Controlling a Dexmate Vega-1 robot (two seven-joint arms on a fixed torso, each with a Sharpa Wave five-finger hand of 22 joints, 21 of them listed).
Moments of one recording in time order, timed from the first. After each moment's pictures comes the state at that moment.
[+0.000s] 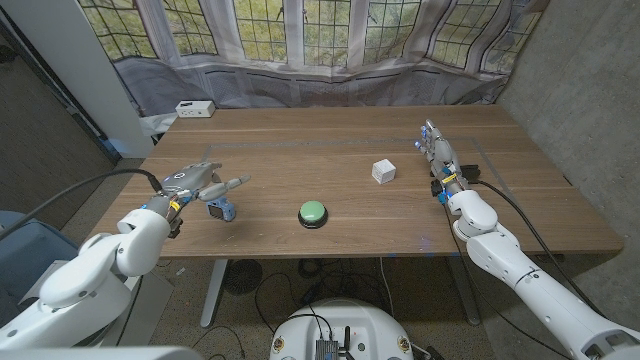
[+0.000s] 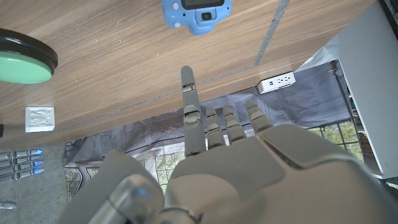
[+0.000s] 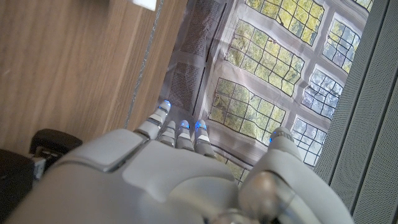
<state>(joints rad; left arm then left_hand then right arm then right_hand) 1.68 0.89 -0.16 -2.30 0.66 0.43 -0.02 0.07 0.03 0.03 0.08 0.21 0.88 0.15 0.27 0.18 0.21 0.00 0.22 0.20 0.09 0.06 0.19 0.18 0.04 0.21 0.19 0.18 -0.98 -0.54 -0.34 -1.48 0.56 0.35 -0.13 0.20 0.05 0.19 -0.11 0.19 0.10 0.08 0.20 0.18 0.02 0.14 0.20 0.19 -0.08 0.10 0.21 0.21 0.15 0.02 0.19 0.17</state>
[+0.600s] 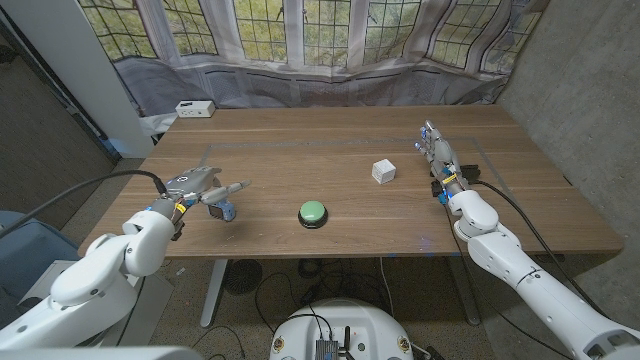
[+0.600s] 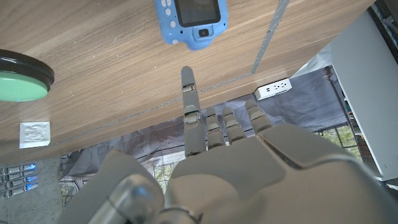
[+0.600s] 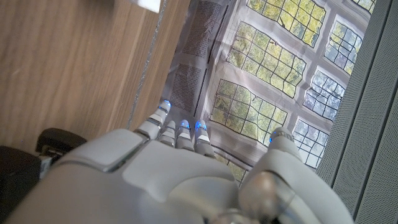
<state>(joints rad) 1.65 0.93 -0.10 -2.29 0.66 0.49 -0.02 0.07 0.03 0.03 0.08 0.21 0.87 0.14 0.25 0.18 0.21 0.00 0.22 0.20 0.10 0.06 0.19 0.18 0.04 0.21 0.19 0.18 -0.99 -0.55 -0.33 -1.49 0.56 0.34 -0.13 0.20 0.05 0.19 -0.11 0.19 0.10 0.08 0.20 0.18 0.02 0.14 0.20 0.19 -0.08 0.10 0.20 0.21 0.15 0.02 0.19 0.17</state>
